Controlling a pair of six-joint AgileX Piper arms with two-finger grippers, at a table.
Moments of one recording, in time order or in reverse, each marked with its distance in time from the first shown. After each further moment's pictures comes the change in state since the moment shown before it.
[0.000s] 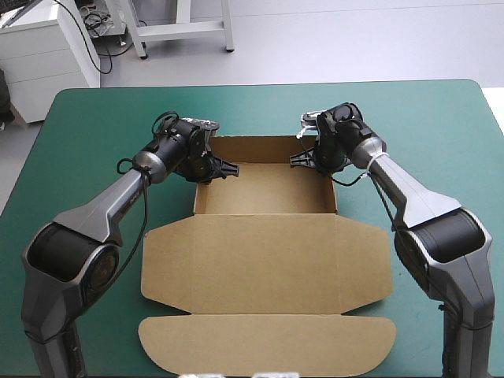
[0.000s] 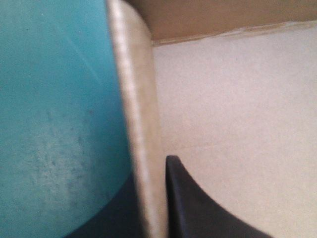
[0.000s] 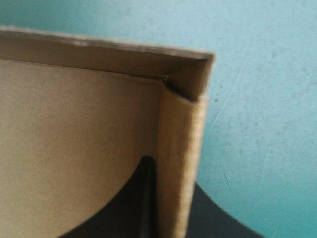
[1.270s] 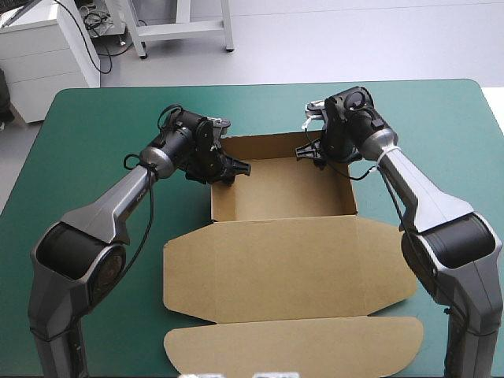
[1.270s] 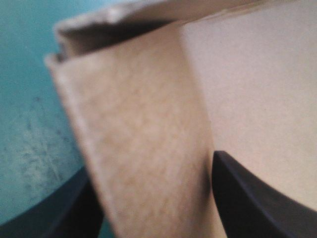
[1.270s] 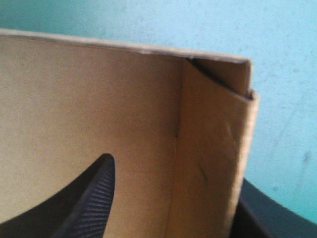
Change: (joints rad) left arm -0.024 0.013 -0.115 -0.073 0.129 0.017; right arm -0.022 -0.054 -0.094 0.004 0.151 -0.073
